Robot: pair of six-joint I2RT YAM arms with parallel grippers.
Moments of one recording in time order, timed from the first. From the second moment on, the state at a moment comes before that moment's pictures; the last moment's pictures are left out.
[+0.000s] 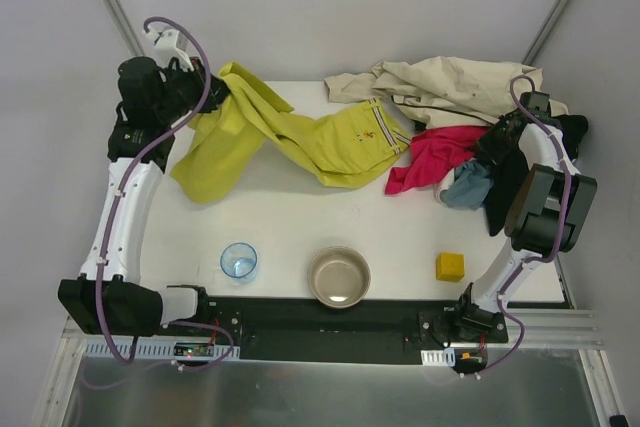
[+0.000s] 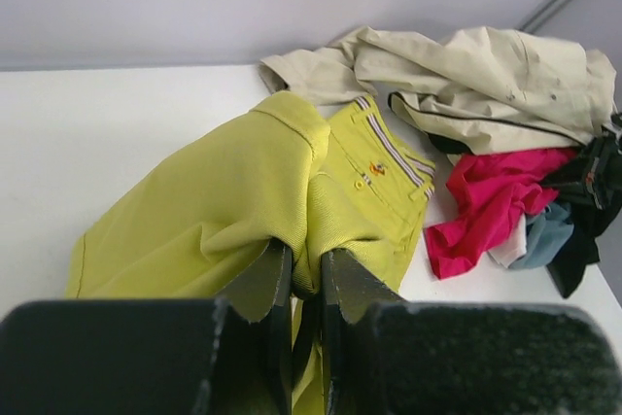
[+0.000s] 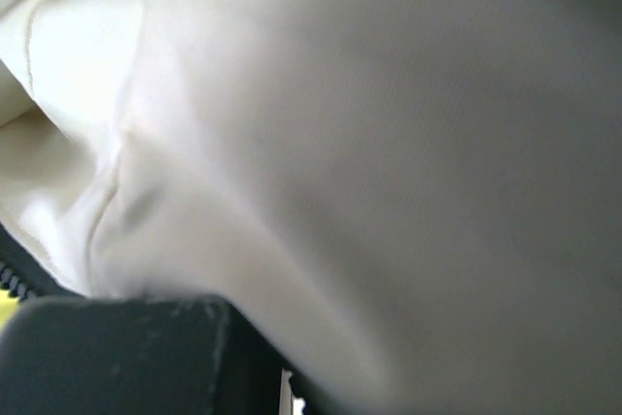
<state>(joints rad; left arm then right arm) -0.05 1.25 1.37 -0.32 0.45 -0.35 -0.29 1.85 1.45 -0.66 -0.29 0.58</state>
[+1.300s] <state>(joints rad) -0.03 1.57 1.47 -0.39 0.61 -0.39 -0.28 1.85 1.43 -0.62 -0.32 0.58</state>
